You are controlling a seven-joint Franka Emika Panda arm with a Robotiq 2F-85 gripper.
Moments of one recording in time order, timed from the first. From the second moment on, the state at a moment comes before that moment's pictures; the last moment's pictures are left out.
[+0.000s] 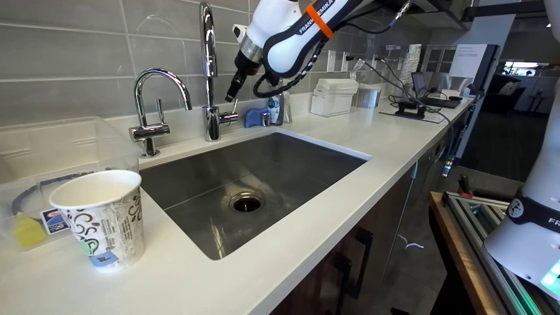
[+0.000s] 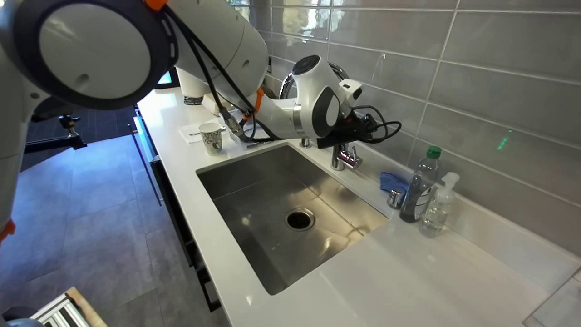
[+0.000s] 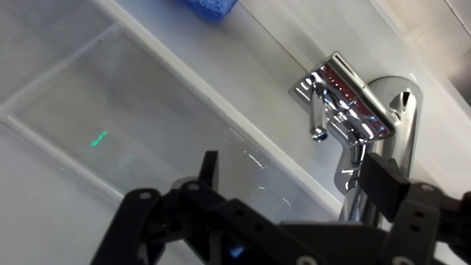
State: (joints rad) arm -0.21 0.50 -0.05 -1.73 -0.39 2.95 -0.25
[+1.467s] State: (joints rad) arm -0.15 0.50 -0.09 -1.71 -0.36 2.81 -0.26
